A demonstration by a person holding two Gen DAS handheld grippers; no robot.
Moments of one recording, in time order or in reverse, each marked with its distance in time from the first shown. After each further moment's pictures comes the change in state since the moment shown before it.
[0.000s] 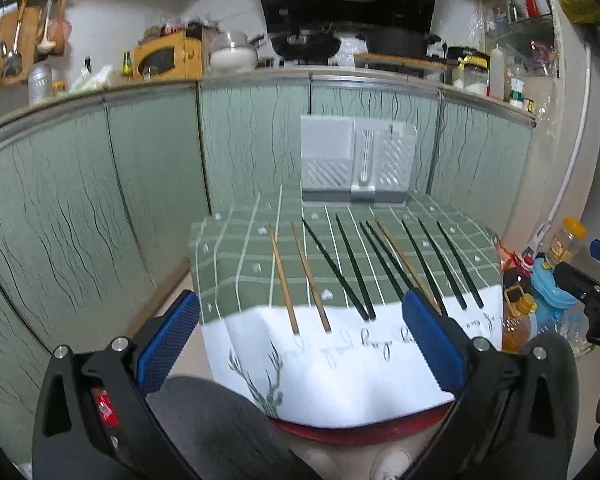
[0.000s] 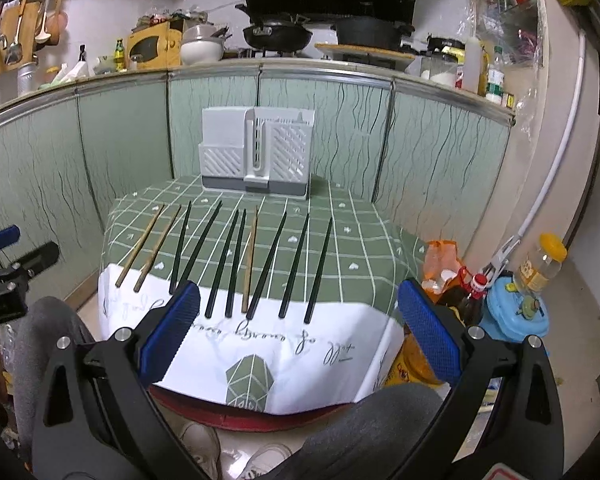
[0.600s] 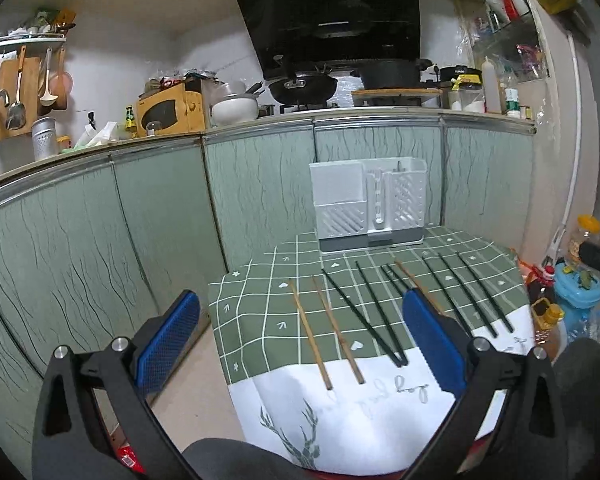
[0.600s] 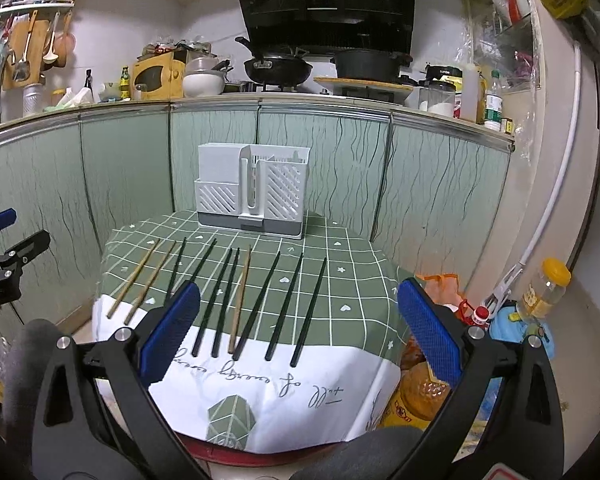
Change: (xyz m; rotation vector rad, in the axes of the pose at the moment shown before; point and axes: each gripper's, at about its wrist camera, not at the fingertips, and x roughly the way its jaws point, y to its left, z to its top) left arm 0.013 0.007 0.012 0.090 -0.149 0.054; right arm 0.016 -0.018 0.006 -0.010 -0.115 0.009
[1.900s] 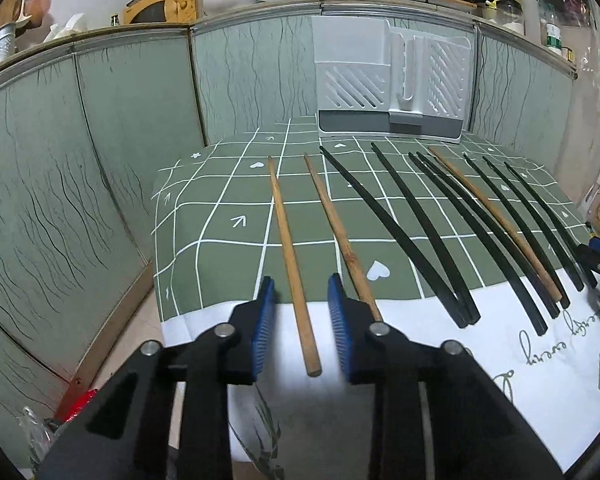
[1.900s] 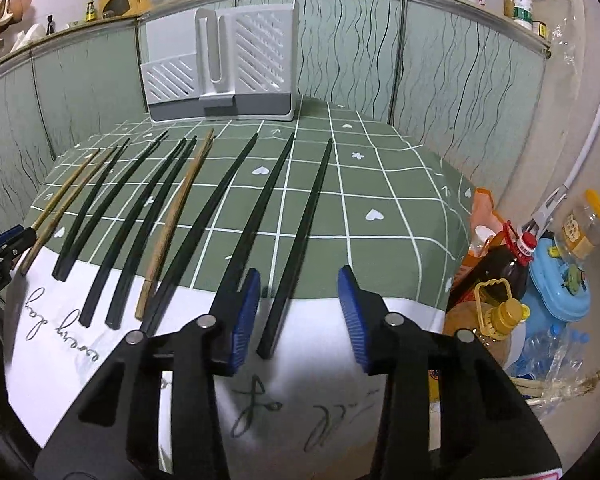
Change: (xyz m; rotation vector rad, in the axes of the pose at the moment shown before) left arm 0.150 -0.022 -0.082 -0.062 0.310 0.000; right arm 0.171 -0.009 -0.080 0.065 0.329 0.013
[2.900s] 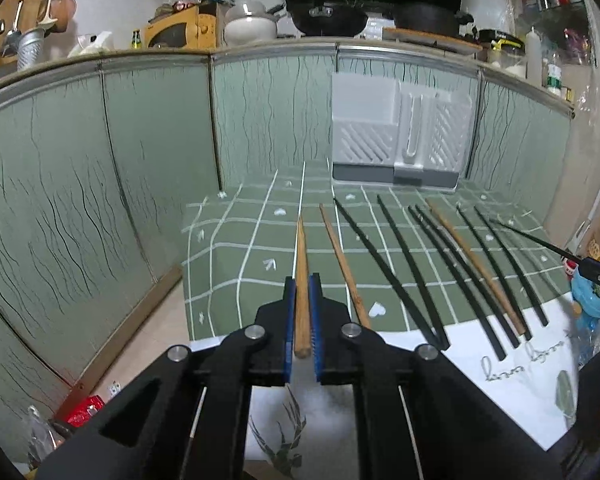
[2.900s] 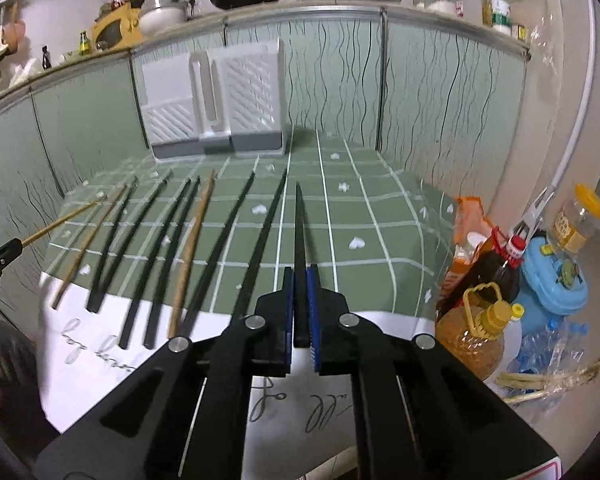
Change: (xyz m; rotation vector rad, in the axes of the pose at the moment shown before) left arm -0.060 0.021 0.022 -0.061 -0.111 -0.009; right arm -0.060 -0.007 0.018 0.054 -0.102 0.011
